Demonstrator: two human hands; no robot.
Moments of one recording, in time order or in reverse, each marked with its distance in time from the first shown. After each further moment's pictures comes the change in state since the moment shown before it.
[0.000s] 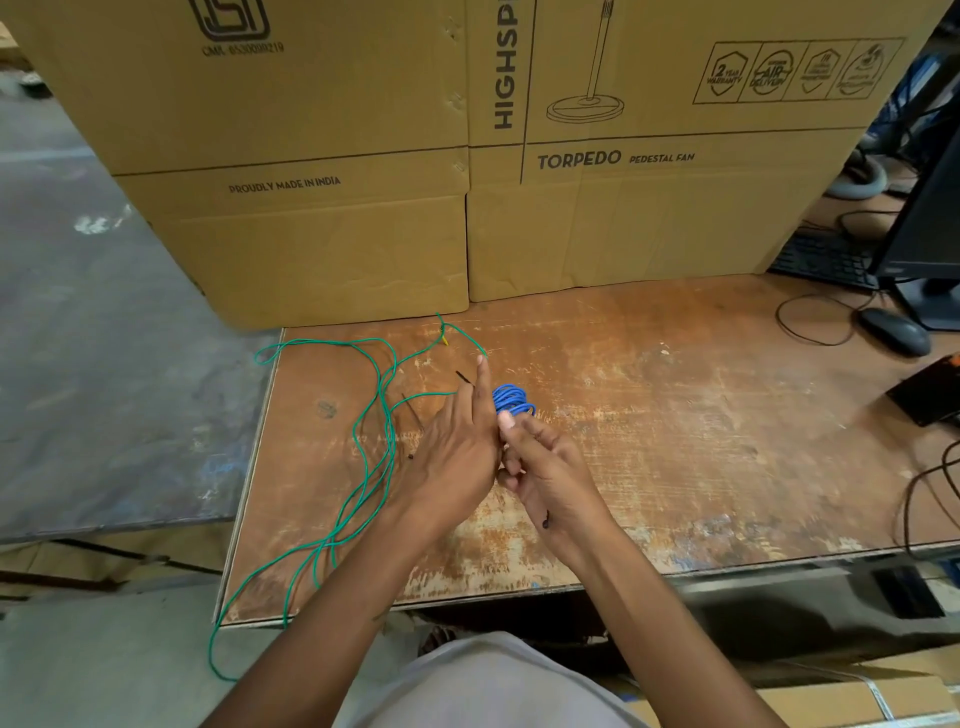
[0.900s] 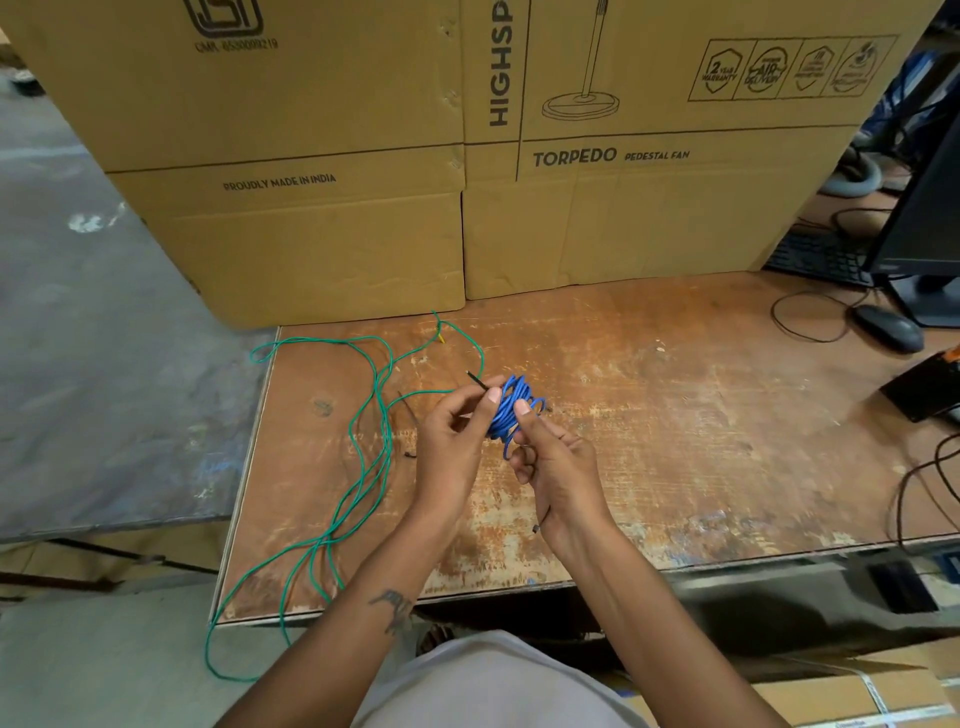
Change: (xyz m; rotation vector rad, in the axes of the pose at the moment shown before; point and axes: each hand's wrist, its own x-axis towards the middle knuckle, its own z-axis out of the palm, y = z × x) left_hand 0.002 0.019 0.008 -1.163 0.329 -0.388; right_hand 0.000 -0.003 0.002 0.005 0.304 0.010
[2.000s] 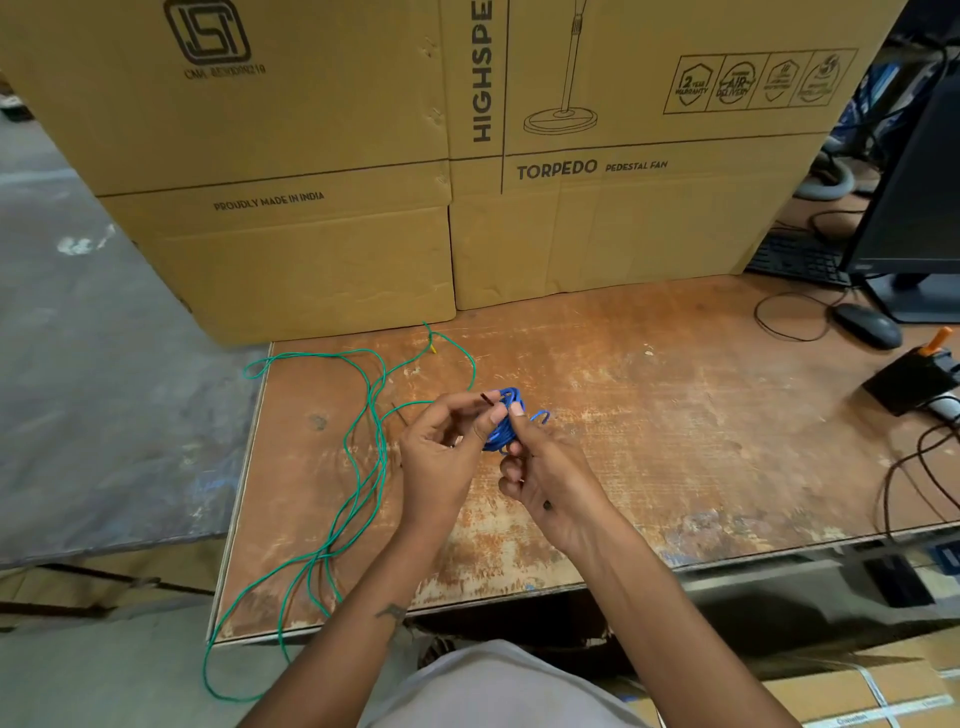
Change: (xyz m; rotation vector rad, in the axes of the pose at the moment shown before) left_hand -0.005 0.001 -0.004 -0.058 -0.016 0.266; right_hand -0.007 -0.020 0.005 -0.036 -0.096 0.163
